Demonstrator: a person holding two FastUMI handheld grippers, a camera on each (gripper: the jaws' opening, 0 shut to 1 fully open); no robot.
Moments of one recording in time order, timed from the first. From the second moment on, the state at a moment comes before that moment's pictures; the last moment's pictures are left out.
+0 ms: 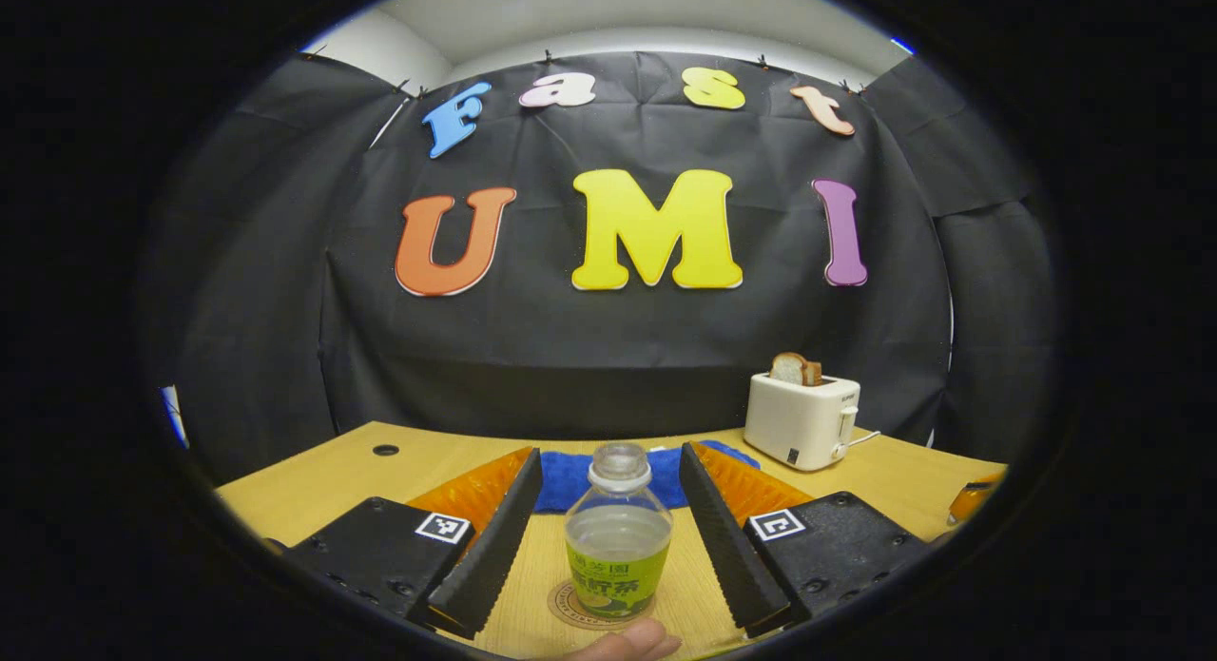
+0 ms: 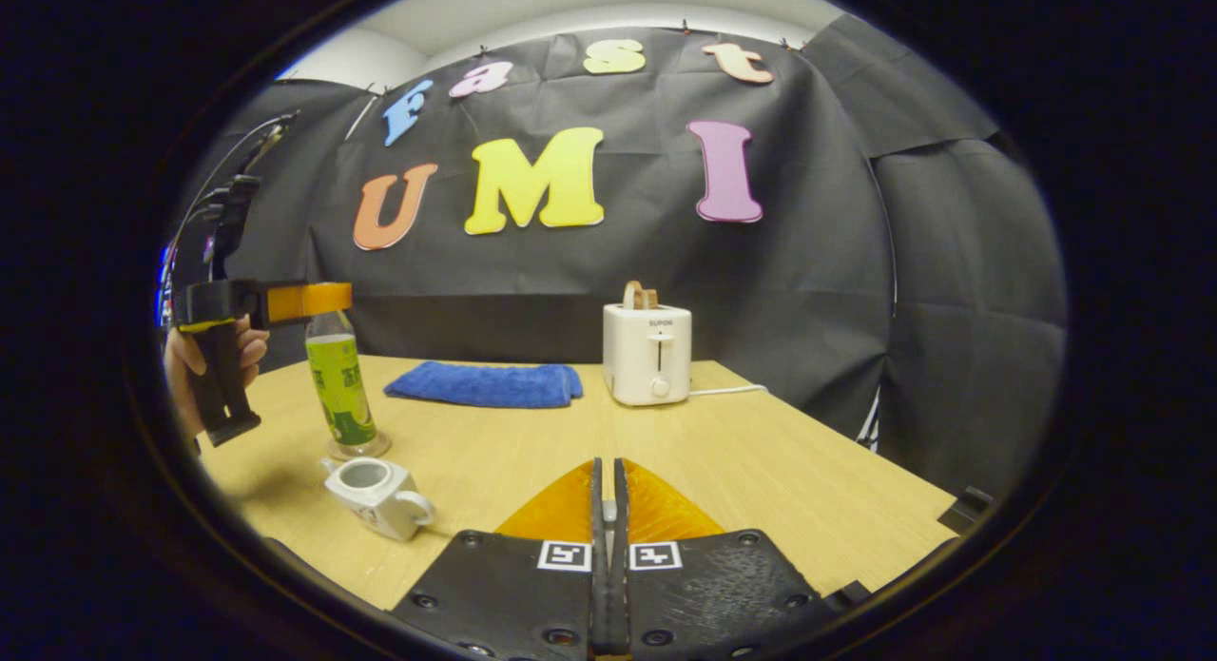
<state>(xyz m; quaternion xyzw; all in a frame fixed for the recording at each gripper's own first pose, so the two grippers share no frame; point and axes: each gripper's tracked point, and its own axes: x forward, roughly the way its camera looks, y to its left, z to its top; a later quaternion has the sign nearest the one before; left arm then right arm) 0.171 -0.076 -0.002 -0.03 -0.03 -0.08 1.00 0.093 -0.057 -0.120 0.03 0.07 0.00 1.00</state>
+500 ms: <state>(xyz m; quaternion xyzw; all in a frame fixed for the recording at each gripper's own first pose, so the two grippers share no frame) 0.104 -0.041 0.045 -0.02 -0.05 -0.05 1.00 0.063 0.004 -0.084 0.04 0.04 0.08 1.00</state>
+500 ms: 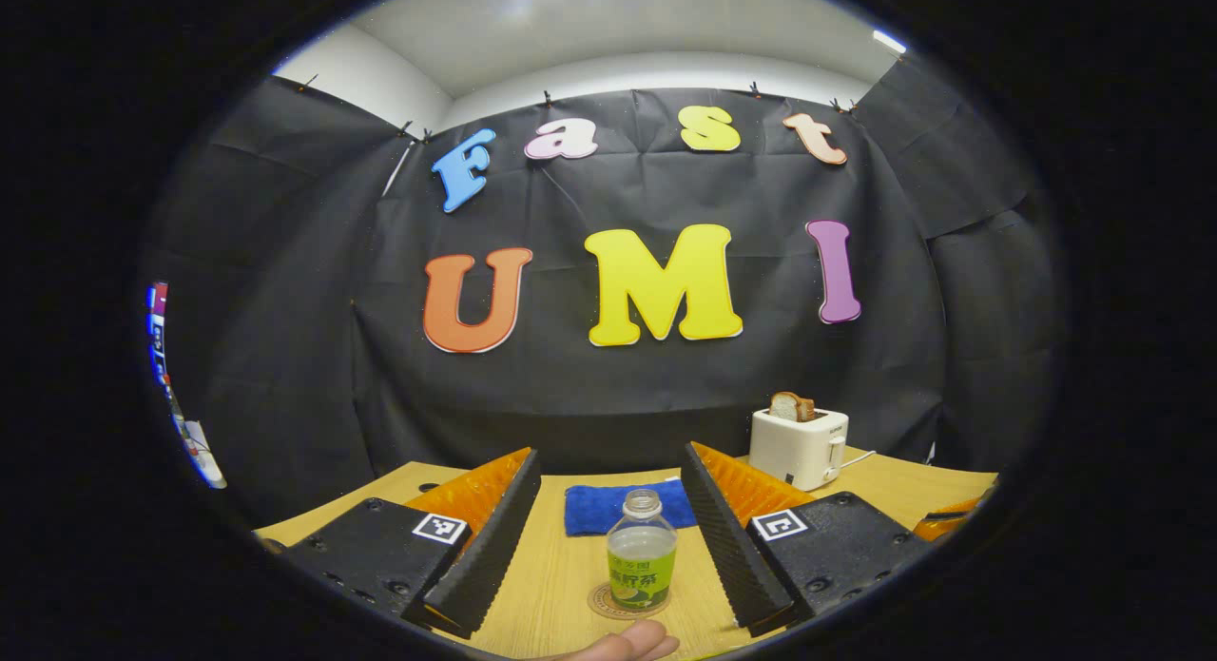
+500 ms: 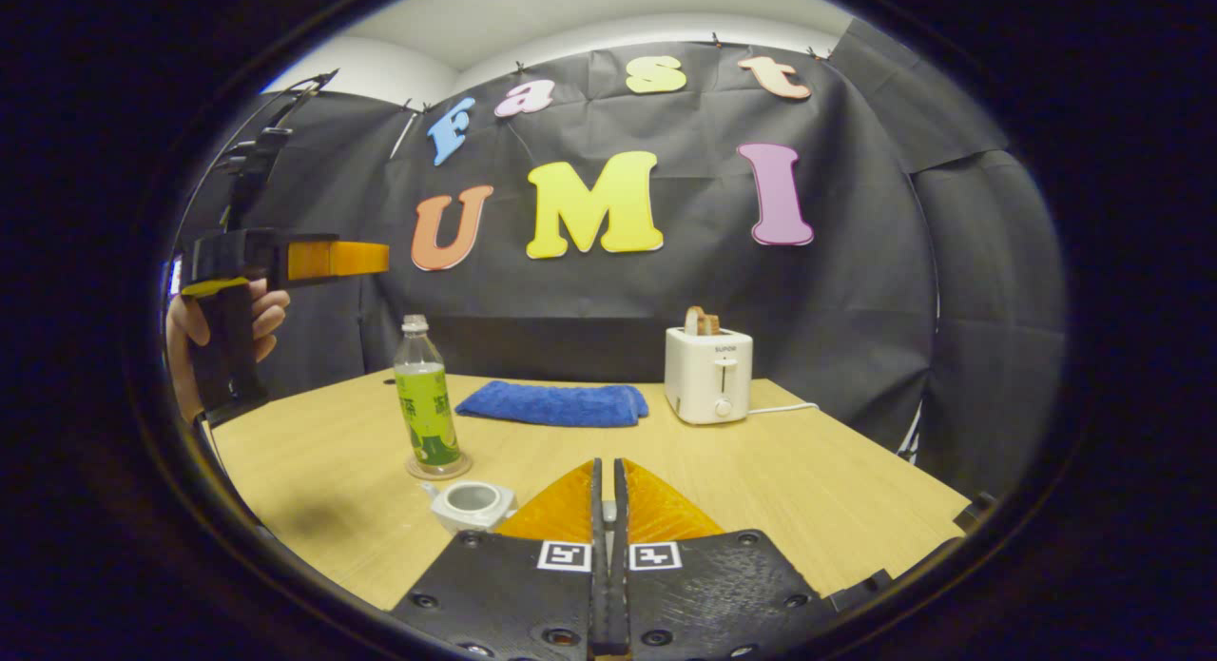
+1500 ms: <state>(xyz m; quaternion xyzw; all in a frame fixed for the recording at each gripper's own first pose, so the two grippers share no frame) 0.037 -0.001 -0.005 -0.07 -0.01 -0.07 1.00 0.106 0.119 -0.093 0.05 0.07 0.17 0.98</state>
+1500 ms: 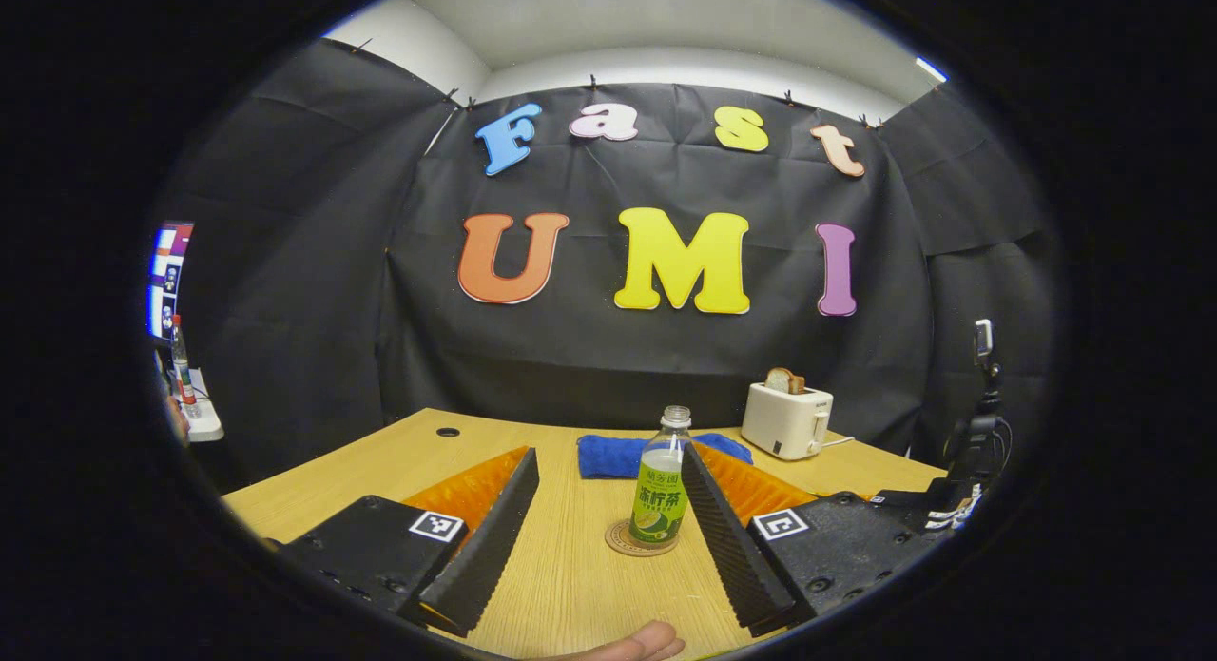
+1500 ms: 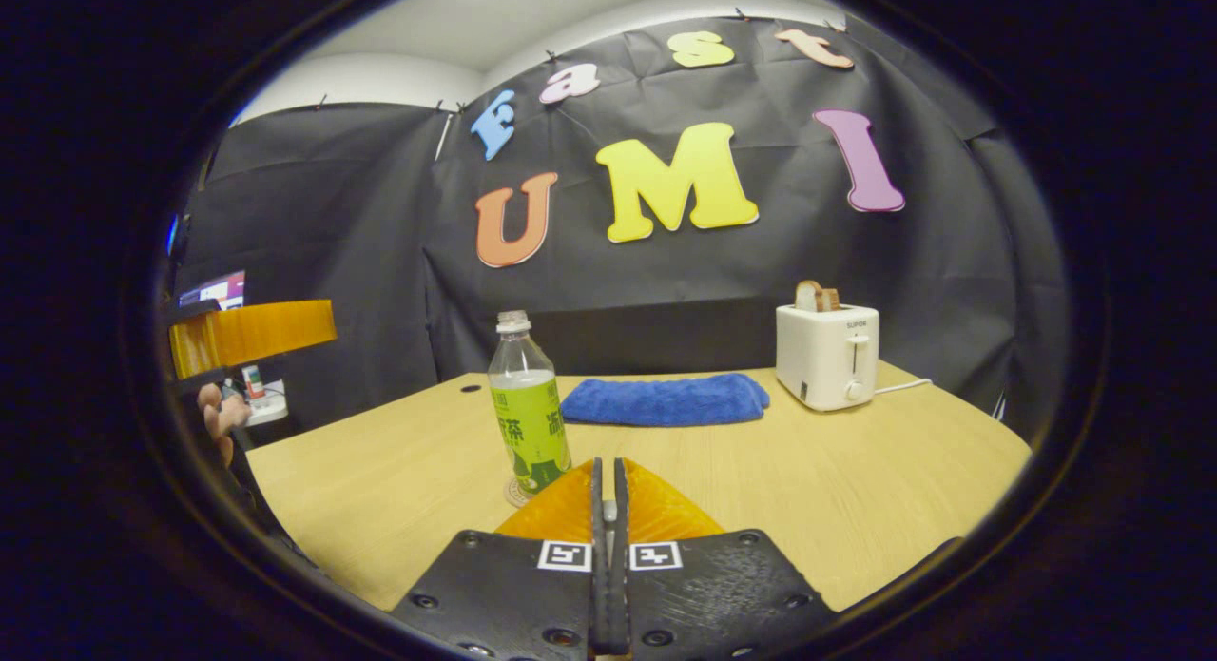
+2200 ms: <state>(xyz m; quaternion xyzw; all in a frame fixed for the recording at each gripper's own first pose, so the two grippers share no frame) 0.042 0.008 -0.018 -0.08 0.02 -0.07 0.99 0.122 0.115 -0.113 0.05 0.09 0.14 0.98</state>
